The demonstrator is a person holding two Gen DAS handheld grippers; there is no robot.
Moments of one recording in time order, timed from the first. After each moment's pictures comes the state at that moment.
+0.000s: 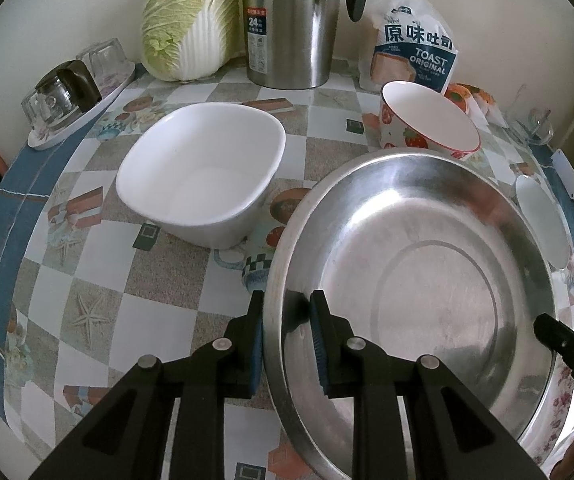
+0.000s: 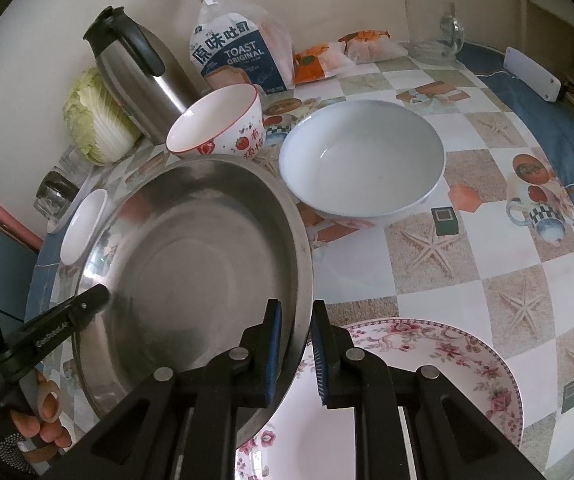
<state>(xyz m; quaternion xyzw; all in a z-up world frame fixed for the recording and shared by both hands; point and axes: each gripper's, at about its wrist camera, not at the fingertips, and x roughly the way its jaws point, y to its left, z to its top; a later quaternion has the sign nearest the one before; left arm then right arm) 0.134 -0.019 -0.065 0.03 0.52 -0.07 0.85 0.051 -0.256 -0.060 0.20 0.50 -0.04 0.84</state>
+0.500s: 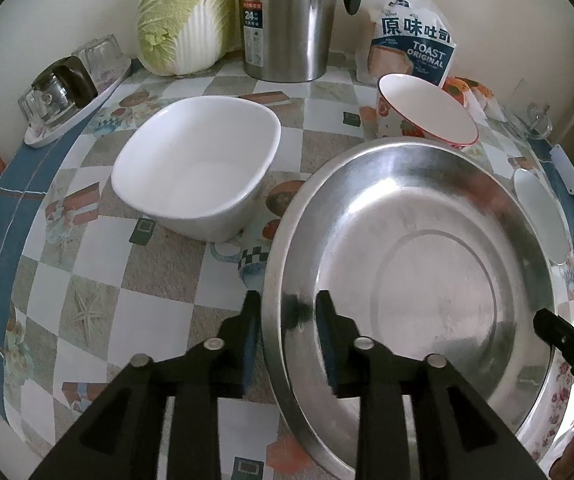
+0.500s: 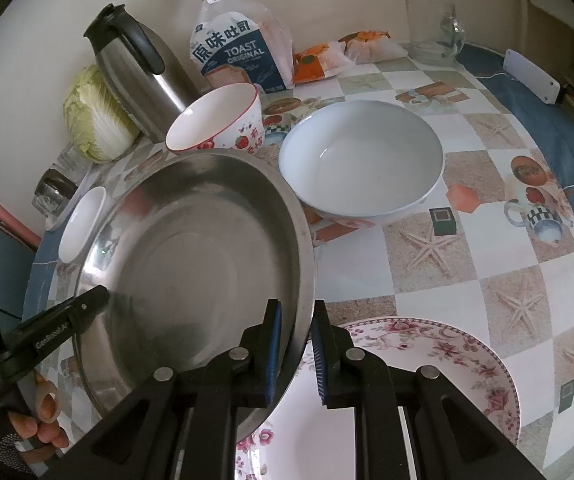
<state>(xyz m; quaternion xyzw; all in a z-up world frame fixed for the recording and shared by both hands) 0.133 -0.020 -0.065 0.03 0.54 -0.08 0.84 0.051 -0.255 -0.059 0.19 0.50 -0.04 0.84</state>
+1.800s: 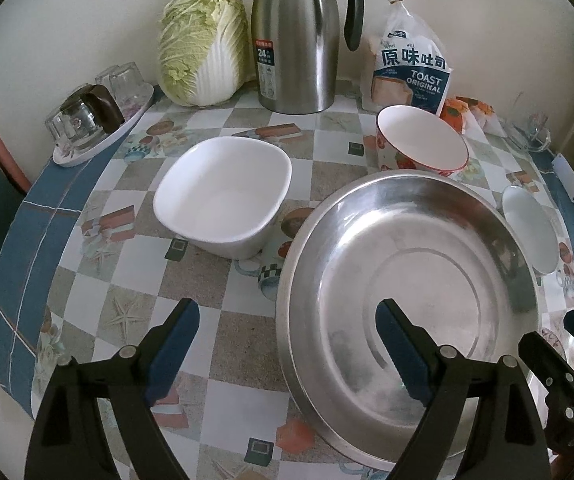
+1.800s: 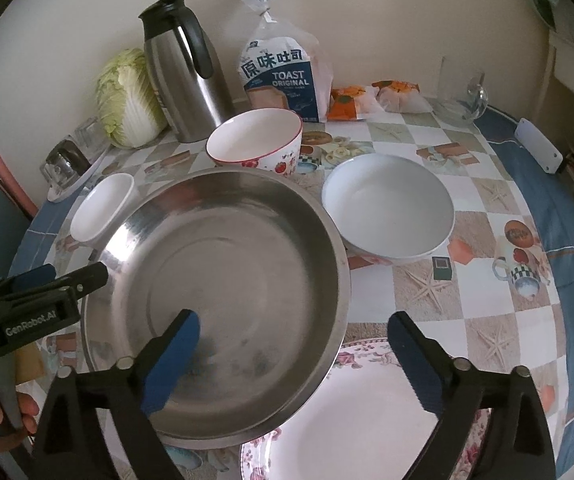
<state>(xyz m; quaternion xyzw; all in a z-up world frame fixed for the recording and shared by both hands) 0.118 -0.022 -0.029 0.05 0.51 -0.05 0.86 0.047 -0.225 -0.027 0.10 0.48 -0.03 0.87</state>
